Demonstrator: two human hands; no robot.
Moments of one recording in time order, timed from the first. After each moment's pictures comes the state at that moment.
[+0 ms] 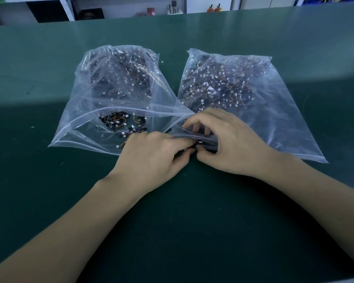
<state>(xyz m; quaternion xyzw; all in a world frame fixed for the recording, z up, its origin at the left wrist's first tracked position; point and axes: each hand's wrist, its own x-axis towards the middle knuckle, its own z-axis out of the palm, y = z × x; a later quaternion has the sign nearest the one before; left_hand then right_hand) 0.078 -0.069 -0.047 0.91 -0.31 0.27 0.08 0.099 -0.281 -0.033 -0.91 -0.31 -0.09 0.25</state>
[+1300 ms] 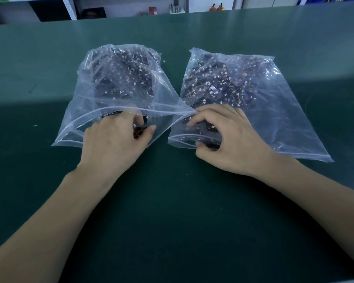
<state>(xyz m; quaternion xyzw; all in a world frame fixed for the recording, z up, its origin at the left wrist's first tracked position) 0.096 -0.017 -0.040 0.97 -0.04 0.20 0.12 0.093 -0.278 -0.035 -0.93 -0.24 -0.12 0.26</state>
